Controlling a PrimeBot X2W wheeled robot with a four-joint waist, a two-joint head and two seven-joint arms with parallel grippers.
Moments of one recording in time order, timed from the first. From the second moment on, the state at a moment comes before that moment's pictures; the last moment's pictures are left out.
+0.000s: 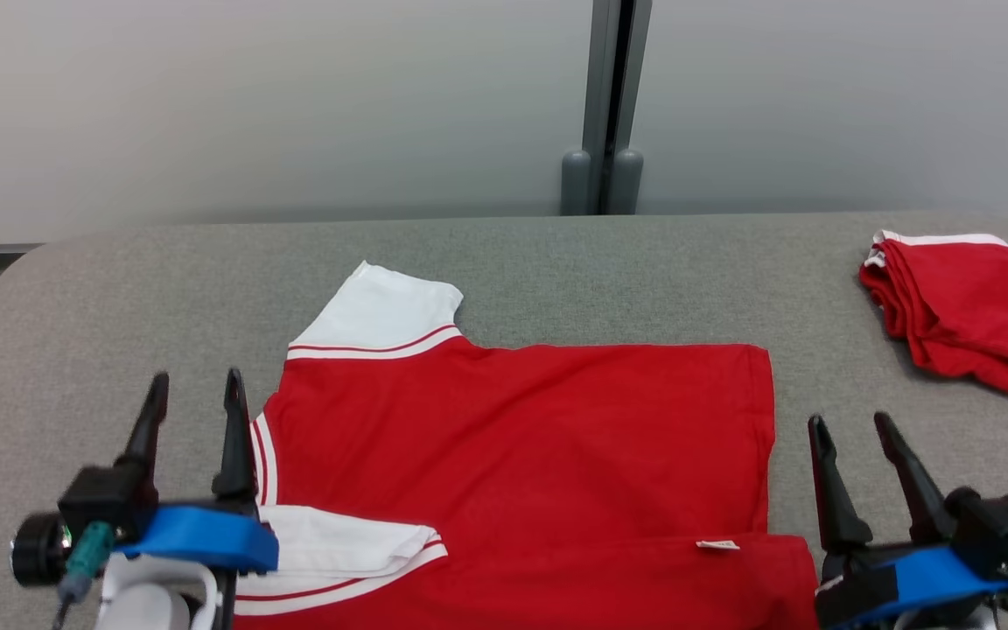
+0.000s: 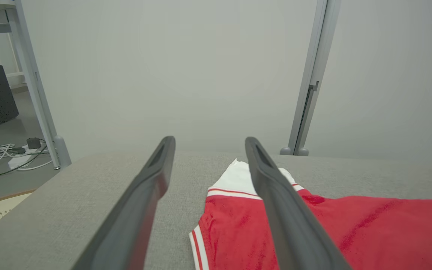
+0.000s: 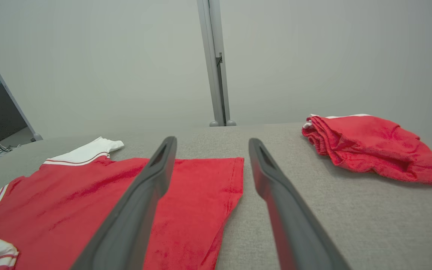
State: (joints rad) left arm -0.09 0.16 -0.09 0.28 -0.25 -0.01 -0.26; right arm 0.04 -0.05 -0.03 0.11 0.19 0.13 -0.19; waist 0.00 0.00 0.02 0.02
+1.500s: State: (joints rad) left arm -1.03 0.48 -0.59 0.89 -0.65 -0.13 0.23; right arm -0.58 -0.08 0.06 0.22 0.12 0.13 -0.03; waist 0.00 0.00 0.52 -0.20
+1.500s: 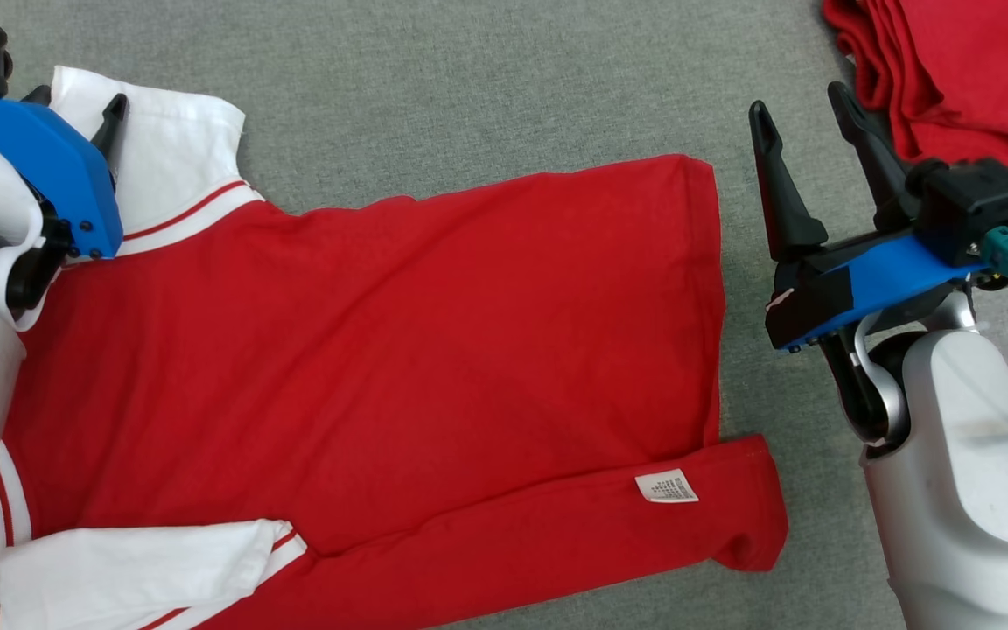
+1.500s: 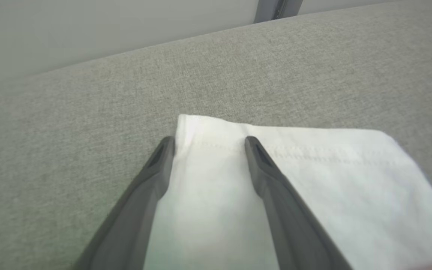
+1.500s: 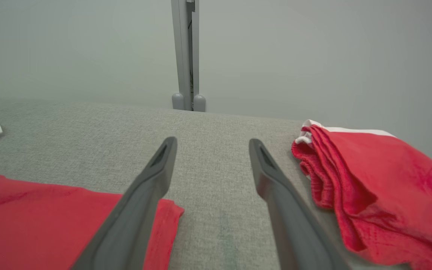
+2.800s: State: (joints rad) left arm -1.14 0.43 -0.82 0.92 -0.77 -0.13 0.05; right arm -0.71 -0.19 0.25 0.50 0.28 0.13 0.22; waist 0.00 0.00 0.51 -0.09
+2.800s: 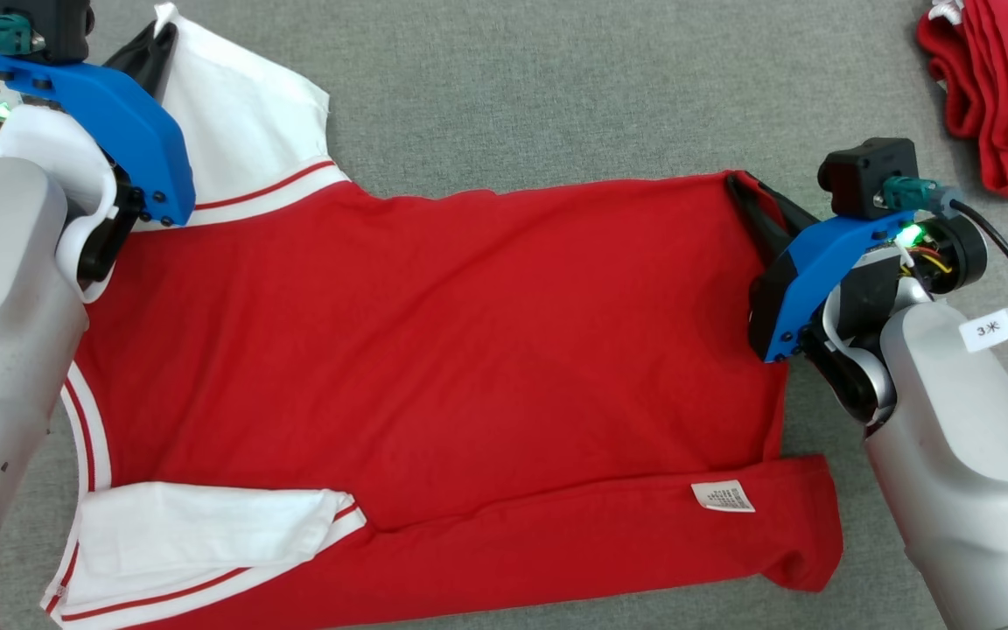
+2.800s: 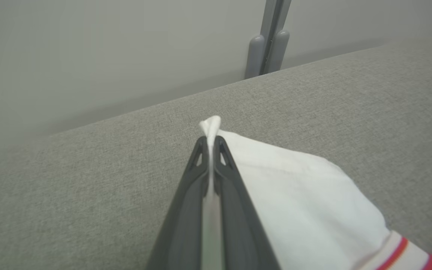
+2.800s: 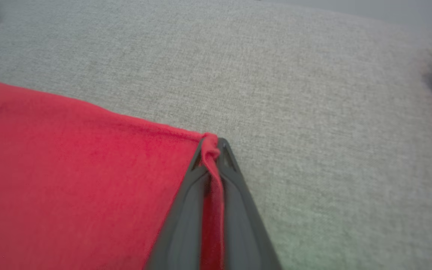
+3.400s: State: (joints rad) left arm -1.03 0.45 -0.88 0.77 -0.85 -0.13 -0.13; right arm -0.65 -0.23 0.22 0.57 0.24 0.13 -0.03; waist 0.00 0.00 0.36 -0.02
